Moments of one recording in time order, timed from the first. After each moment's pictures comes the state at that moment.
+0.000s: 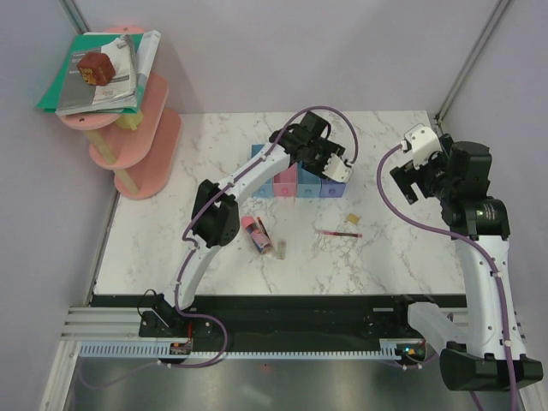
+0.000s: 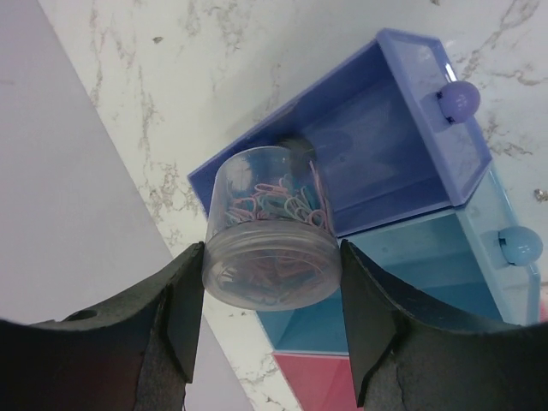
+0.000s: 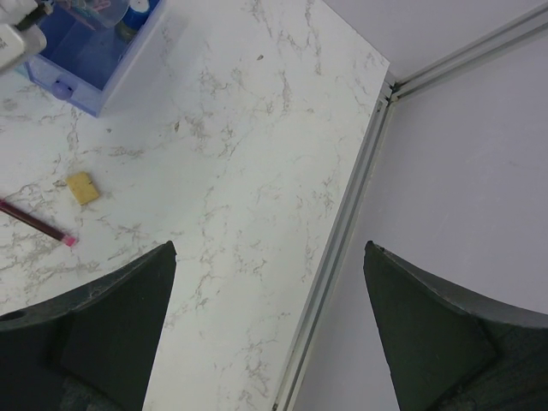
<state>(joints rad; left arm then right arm) -0.72 2.41 2.34 -0.77 0.32 1.45 -0.03 0.97 1.26 -0.78 -0.12 -0.63</state>
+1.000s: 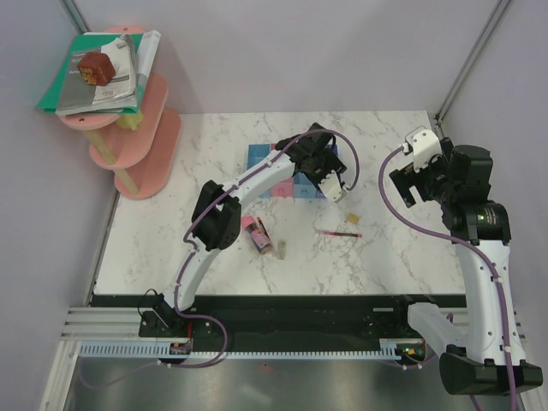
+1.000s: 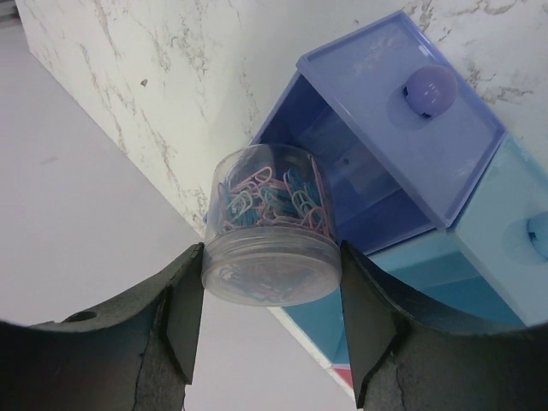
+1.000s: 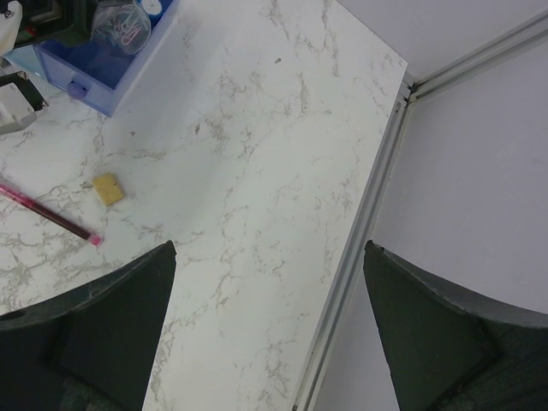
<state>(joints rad) -0.76 2.38 2.20 -0.72 0.22 1.78 -0.03 0.94 1.25 -0.80 -0.16 -0.59</state>
